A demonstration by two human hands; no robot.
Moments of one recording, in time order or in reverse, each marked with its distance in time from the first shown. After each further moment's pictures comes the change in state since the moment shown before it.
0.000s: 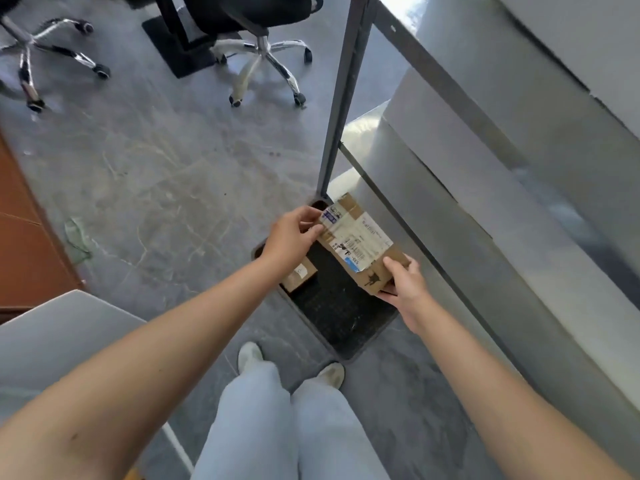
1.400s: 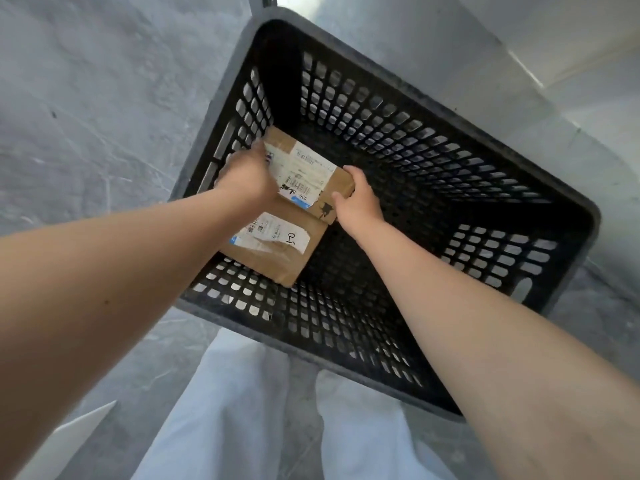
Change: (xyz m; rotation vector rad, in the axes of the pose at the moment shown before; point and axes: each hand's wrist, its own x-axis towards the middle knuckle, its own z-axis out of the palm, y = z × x) left_hand 0.359 -0.405 0.143 0.999 -0.359 -0.233; right_hand 0.488 0.231 0.149 -0.308 0.159 0.088
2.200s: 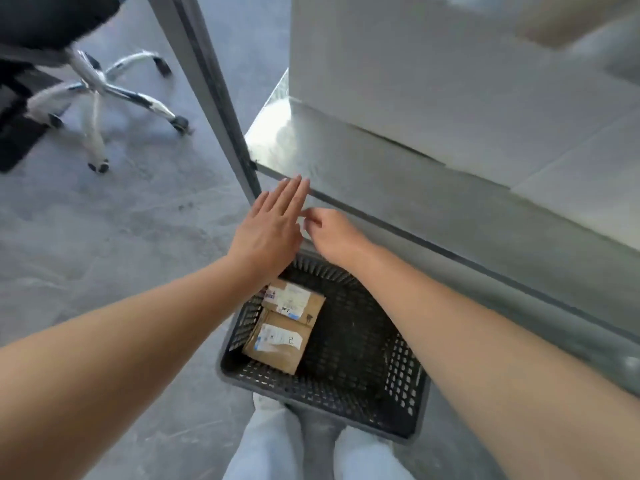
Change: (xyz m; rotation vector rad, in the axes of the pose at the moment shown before) left_hand -0.214 0.124 -0.268 0.344 0.524 0.733; right_hand -0.238 -0.253 -0.193 -0.260 -0.006 -0.512
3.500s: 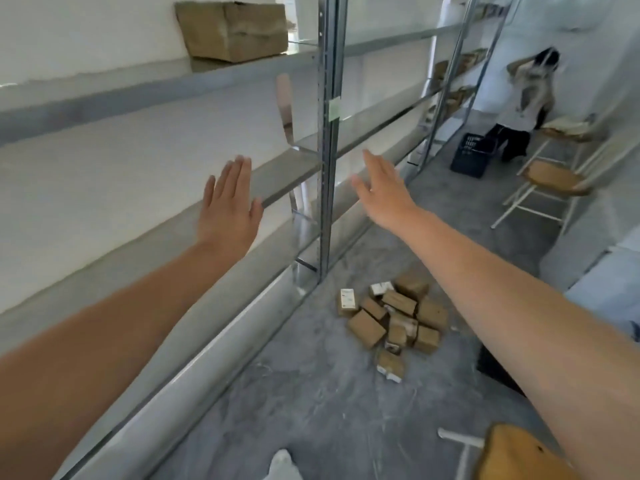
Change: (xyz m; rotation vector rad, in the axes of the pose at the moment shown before) left_hand -0.251 0.907 -0.320 -0.192 0.349 1.208; right_hand -1.022 0.291 -0.366 -0.029 1.466 0.721
